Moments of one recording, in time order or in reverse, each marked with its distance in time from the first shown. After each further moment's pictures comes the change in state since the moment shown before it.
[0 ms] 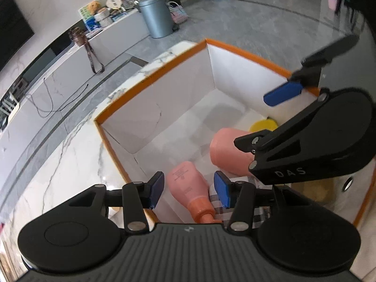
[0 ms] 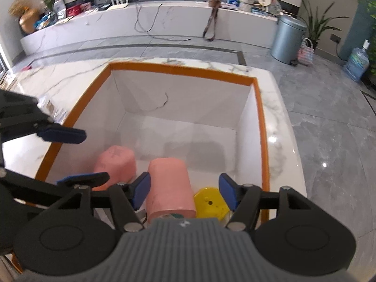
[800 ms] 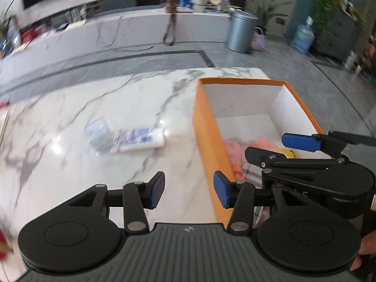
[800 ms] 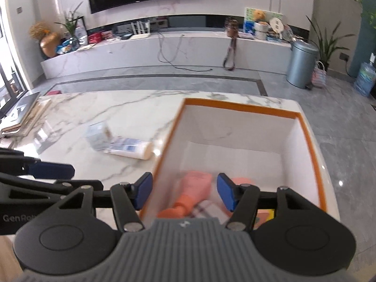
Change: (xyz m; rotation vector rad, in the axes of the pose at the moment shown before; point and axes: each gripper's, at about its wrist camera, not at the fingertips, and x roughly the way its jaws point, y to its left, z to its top) left arm -0.101 0.076 -0.080 -0.609 -0.040 0.028; right arm -0.063 0.094 -0.009 -0.006 -0.152 0.101
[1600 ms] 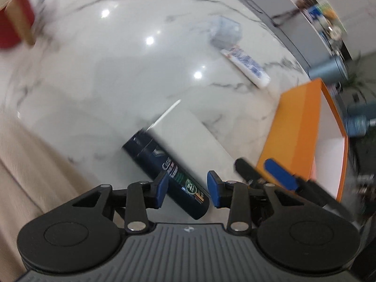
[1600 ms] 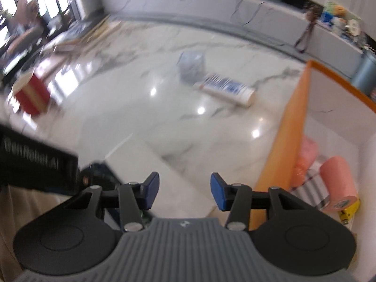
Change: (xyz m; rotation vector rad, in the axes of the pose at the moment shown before) left arm -0.012 0.129 -0.116 -0.820 0.258 -0.036; right arm 0.033 0.114 -0.055 -0.306 0.247 0.205
